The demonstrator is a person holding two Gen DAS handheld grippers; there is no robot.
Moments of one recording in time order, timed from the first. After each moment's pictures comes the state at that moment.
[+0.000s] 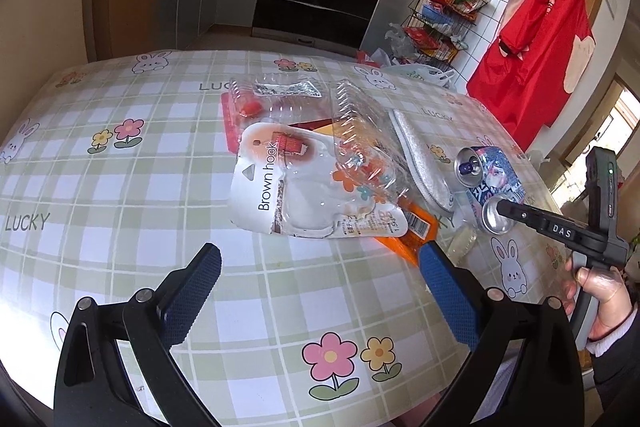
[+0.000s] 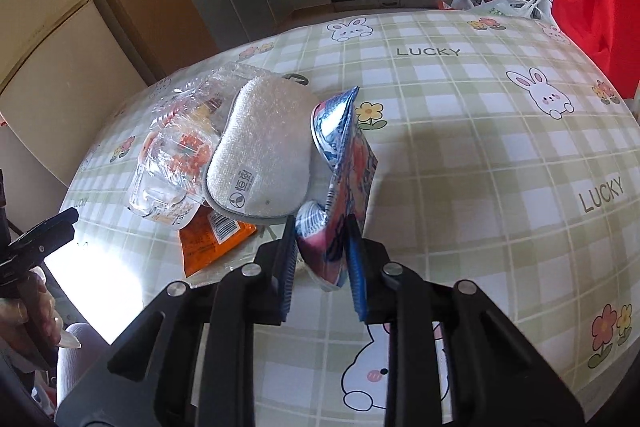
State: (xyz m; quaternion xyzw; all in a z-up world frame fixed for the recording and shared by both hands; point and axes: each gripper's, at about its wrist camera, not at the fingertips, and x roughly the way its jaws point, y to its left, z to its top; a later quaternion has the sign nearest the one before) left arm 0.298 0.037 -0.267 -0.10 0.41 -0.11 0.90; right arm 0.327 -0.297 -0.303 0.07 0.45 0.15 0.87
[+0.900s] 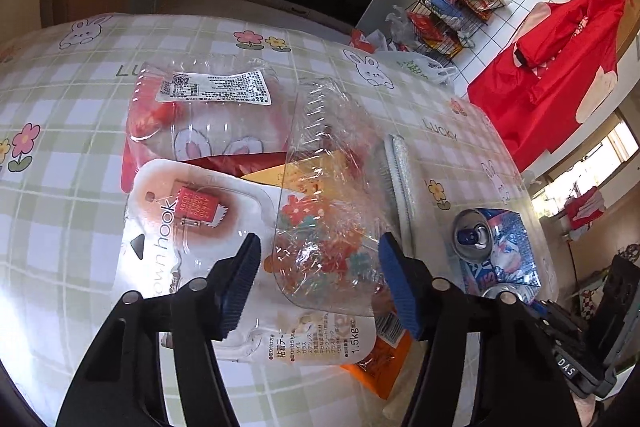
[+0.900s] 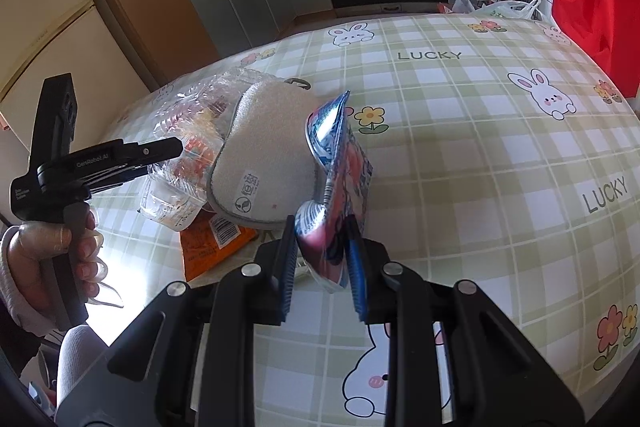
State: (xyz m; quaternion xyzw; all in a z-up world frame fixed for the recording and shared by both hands) left arm 0.419 -0.020 -0.295 -0.15 0.46 -0.13 0.86; right arm 0.325 -0.296 -0.306 0.08 0.44 0.16 0.88
